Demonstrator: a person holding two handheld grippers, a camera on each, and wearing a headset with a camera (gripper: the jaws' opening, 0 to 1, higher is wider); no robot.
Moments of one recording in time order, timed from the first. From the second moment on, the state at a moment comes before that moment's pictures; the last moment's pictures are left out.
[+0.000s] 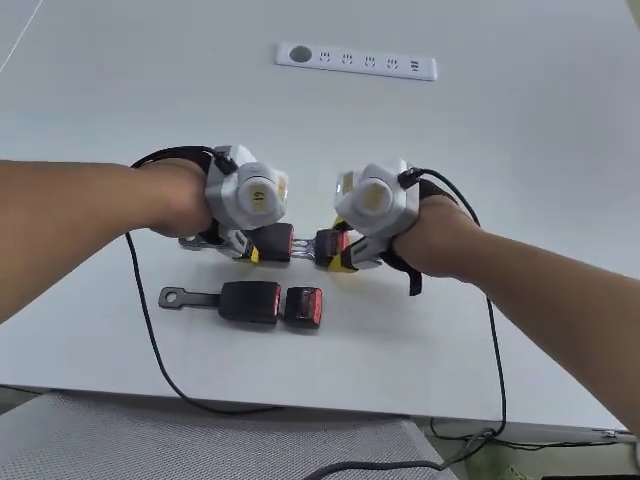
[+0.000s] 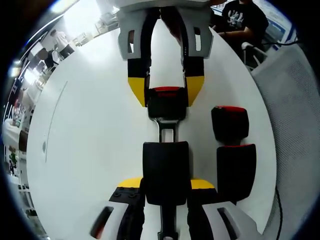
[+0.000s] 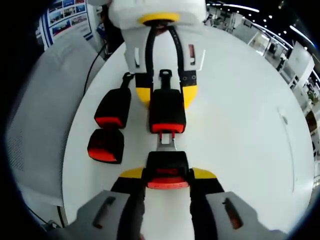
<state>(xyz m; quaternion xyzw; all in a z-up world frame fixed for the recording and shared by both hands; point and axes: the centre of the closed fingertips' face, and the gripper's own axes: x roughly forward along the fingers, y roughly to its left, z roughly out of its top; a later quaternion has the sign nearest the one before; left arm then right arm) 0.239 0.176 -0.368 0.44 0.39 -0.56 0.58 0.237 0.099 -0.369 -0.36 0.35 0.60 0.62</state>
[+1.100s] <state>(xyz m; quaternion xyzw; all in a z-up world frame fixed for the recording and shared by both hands) 0.243 0.178 -0.373 0.43 0.38 -0.57 0.59 0.237 0.124 -0.372 -0.36 0.36 0.59 0.62</state>
